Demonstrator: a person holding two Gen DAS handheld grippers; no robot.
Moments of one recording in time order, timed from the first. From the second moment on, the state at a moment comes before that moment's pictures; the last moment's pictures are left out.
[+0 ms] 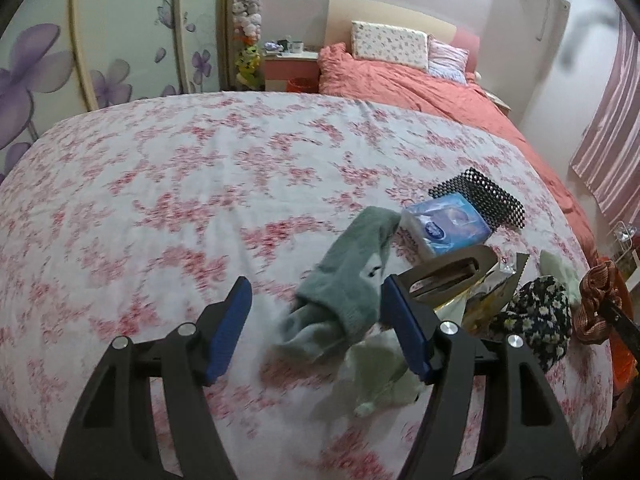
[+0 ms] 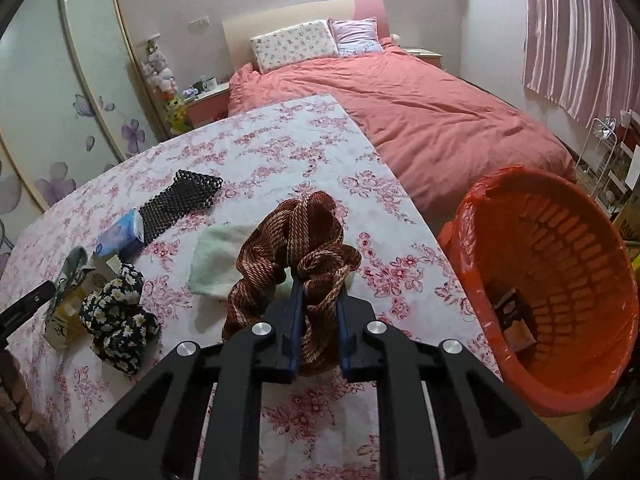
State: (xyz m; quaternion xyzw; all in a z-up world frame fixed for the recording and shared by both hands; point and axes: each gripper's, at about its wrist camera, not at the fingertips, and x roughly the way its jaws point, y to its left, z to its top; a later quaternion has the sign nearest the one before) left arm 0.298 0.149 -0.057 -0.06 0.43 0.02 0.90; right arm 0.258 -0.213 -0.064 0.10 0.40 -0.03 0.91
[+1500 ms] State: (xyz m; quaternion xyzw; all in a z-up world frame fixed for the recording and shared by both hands) left arm 0.317 0.166 -0.080 -0.07 0.43 0.05 0.90; right arm 0.290 -0.216 -0.088 0.09 0.42 -0.06 0.90
